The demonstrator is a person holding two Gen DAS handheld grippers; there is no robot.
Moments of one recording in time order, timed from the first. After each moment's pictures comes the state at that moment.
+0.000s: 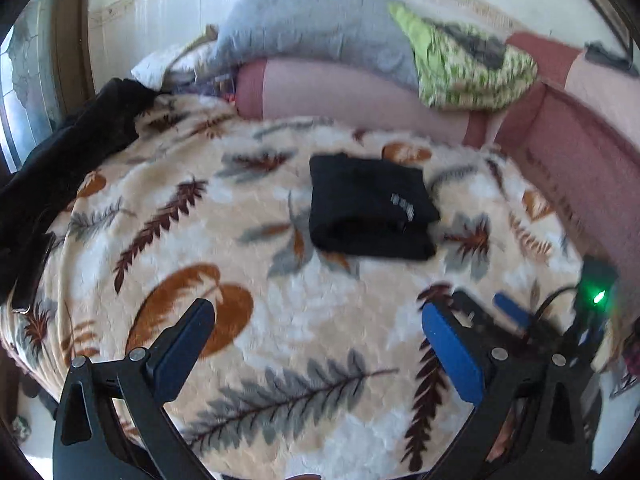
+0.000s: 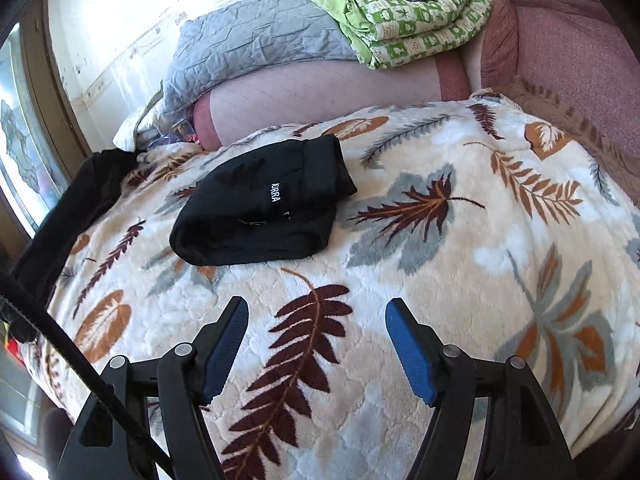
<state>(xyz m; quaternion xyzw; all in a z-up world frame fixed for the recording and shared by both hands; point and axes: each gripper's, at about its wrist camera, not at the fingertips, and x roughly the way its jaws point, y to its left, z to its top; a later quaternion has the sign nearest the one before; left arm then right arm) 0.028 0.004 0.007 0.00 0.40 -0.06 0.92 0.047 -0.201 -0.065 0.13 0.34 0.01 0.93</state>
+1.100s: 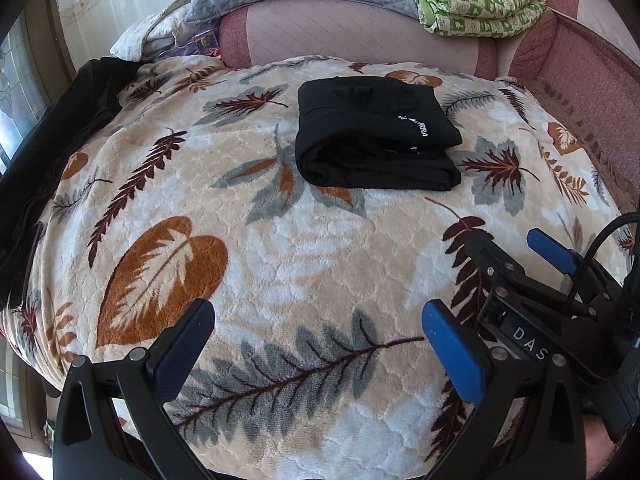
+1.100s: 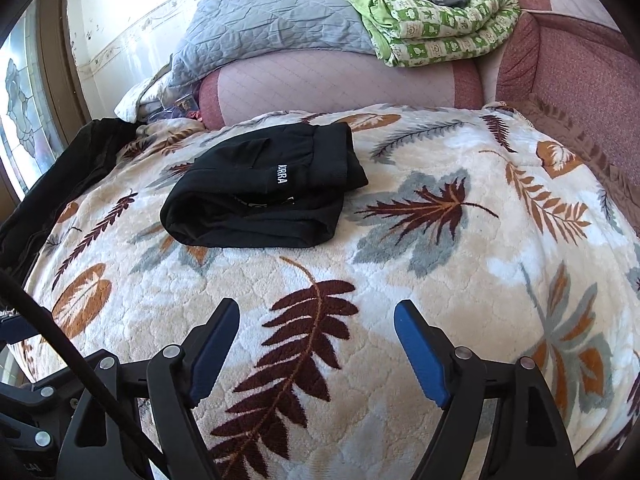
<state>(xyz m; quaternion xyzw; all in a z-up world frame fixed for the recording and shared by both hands) 0.047 -0.022 -0.049 0.05 0.47 -0.05 0.88 0.060 -0.187 -0.078 0.07 0.35 0.02 0.93</state>
